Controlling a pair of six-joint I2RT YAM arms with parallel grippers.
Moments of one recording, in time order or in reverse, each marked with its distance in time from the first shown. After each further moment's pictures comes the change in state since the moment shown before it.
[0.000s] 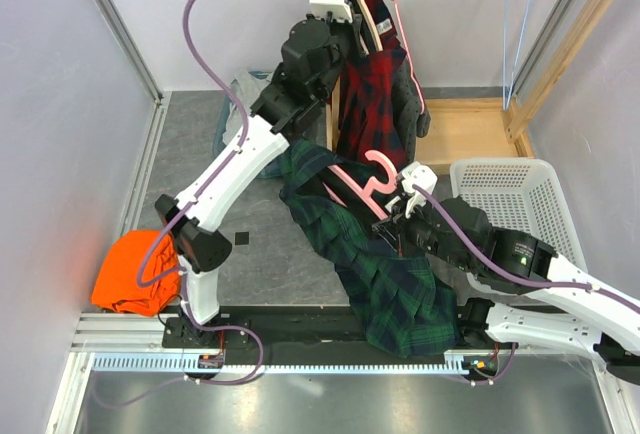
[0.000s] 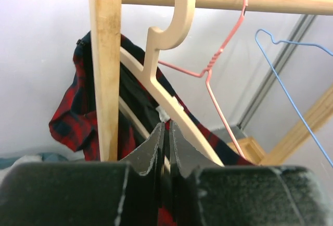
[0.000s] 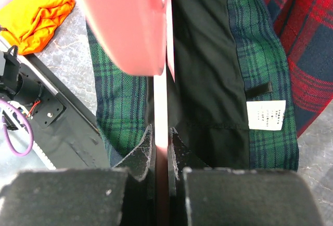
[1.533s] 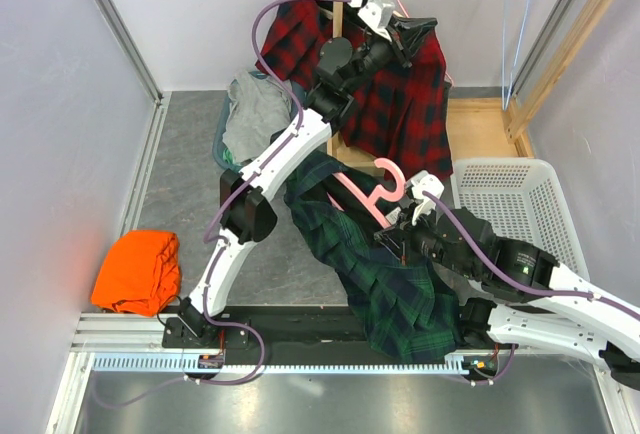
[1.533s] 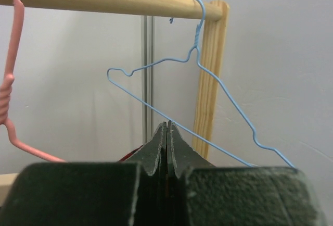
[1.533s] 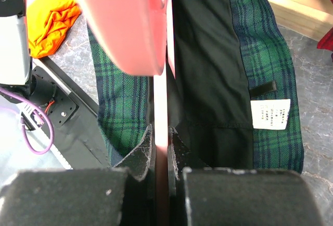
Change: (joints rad) left arm 0.050 0.468 0.277 0.563 0.712 -0.092; right arm 0.000 -0.089 -0.117 0.045 -0.027 0.092
